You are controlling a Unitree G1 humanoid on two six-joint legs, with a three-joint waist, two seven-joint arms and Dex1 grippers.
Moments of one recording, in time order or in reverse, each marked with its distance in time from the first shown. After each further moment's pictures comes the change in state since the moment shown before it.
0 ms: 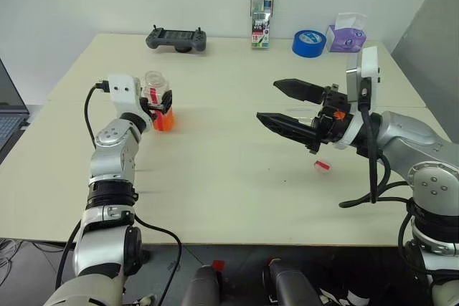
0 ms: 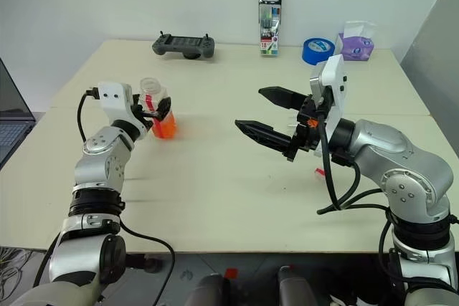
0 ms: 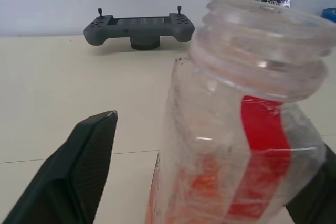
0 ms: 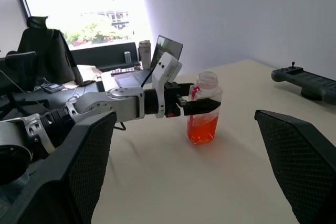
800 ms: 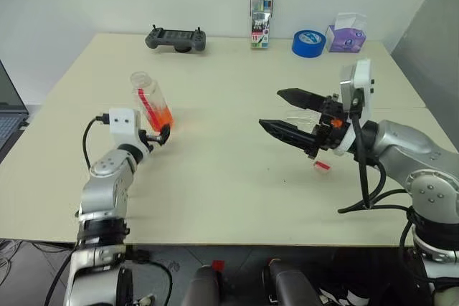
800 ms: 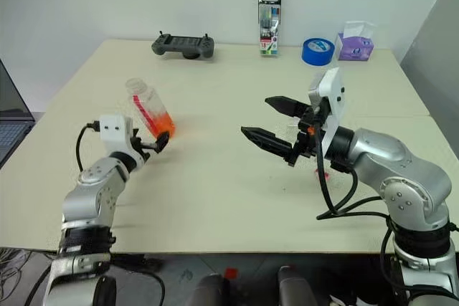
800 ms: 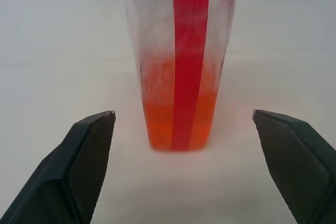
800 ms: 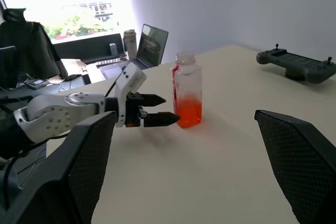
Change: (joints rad) left arm 0.359 -0.001 0.001 -0.452 -0.054 0.307 0.058; right arm 0.103 -0.003 -0.011 -0.052 -0.037 0.001 -0.050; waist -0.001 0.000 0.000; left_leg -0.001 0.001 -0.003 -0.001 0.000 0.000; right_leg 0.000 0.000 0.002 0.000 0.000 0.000
